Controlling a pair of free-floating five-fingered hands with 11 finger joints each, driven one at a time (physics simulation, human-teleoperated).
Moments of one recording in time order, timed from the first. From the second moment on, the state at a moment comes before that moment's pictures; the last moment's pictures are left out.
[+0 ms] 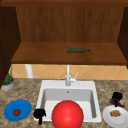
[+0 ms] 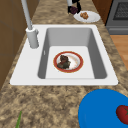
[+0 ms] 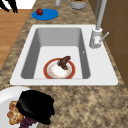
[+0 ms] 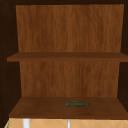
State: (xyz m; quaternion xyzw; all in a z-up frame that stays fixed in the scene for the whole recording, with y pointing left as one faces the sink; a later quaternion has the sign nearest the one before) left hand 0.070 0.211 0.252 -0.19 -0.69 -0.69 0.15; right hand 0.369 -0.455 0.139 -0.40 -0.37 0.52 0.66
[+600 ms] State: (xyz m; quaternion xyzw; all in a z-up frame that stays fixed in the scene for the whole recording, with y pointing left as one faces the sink) left hand 0.070 0.211 0.252 -0.19 -0.69 -0.69 0.15; right hand 0.358 -0.409 0.180 -0.43 -0.34 0.52 0.66
